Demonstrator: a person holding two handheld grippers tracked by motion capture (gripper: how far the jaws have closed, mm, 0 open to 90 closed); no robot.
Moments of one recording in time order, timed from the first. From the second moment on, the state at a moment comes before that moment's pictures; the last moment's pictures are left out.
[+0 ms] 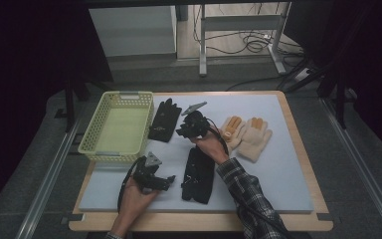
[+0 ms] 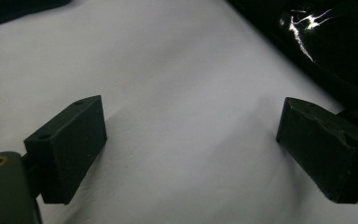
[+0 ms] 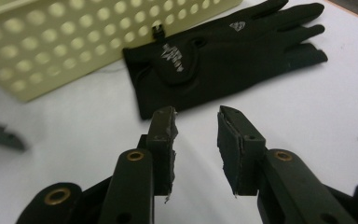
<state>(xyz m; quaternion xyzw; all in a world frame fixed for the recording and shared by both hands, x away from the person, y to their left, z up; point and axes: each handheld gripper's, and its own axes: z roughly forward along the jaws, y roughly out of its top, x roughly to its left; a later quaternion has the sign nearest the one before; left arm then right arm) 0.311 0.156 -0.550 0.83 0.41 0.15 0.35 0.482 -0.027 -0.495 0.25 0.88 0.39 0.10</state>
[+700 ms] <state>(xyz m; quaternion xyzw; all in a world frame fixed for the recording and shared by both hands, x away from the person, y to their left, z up) 0.311 0.156 -0.550 0.83 0.41 0.15 0.35 0.517 0.036 -0.526 0.27 0.89 0.36 0.08</state>
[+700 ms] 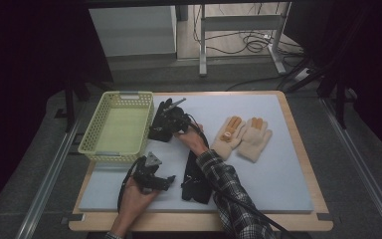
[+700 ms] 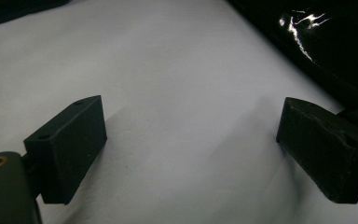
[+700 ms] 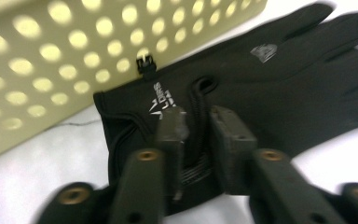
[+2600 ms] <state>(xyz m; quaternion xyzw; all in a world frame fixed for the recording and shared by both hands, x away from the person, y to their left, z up) 0.311 0.156 -0.550 0.83 0.41 0.15 0.35 0.445 -0.047 -0.451 0.28 0.86 0.42 0.08</state>
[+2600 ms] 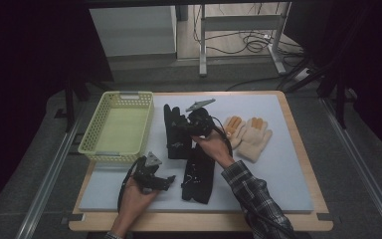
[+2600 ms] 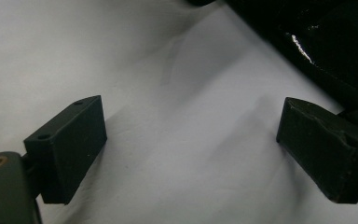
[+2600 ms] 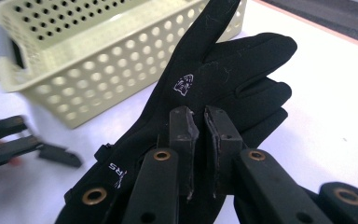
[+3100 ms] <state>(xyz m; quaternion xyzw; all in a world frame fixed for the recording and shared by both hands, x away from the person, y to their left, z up) 0.311 0.155 -0.551 0.83 0.41 0.15 0.36 0.363 -0.113 -0.441 0.31 0.83 0.45 0.08</state>
